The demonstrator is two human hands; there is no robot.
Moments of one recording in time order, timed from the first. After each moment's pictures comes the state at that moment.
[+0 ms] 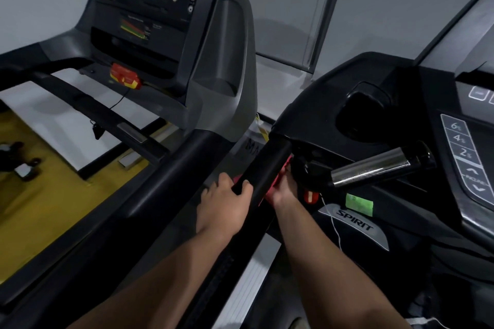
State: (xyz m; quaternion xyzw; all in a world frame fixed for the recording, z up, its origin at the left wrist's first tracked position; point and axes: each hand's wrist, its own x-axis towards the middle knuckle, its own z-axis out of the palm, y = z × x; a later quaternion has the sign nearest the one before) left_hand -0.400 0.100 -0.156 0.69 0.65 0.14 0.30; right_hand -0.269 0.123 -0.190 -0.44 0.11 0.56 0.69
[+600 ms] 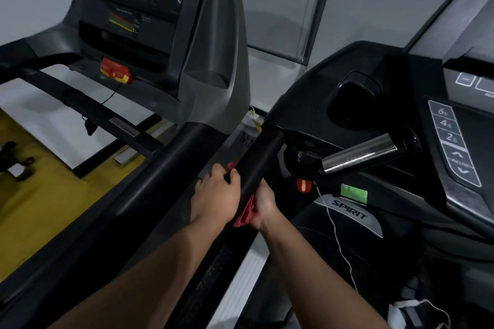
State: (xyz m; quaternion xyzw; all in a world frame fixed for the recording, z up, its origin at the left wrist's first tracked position) left_hand -0.401 0.101 -0.154 0.69 0.64 0.15 0.30; right_hand -0.307 0.087 -0.206 -0.49 -0.01 0.65 0.58
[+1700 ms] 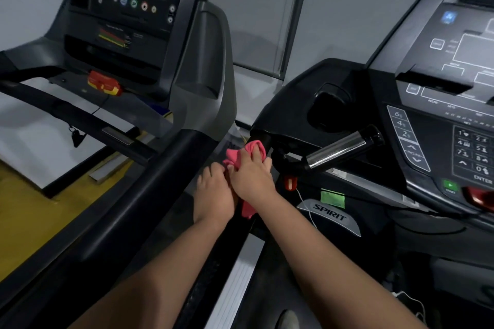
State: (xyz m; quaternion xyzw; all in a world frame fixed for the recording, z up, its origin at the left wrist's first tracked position) left_hand -0.409 0.088 -0.153 0.75 0.57 0.24 0.23; right_hand -0.321 0.082 -0.124 -0.82 -0.50 0.20 0.18
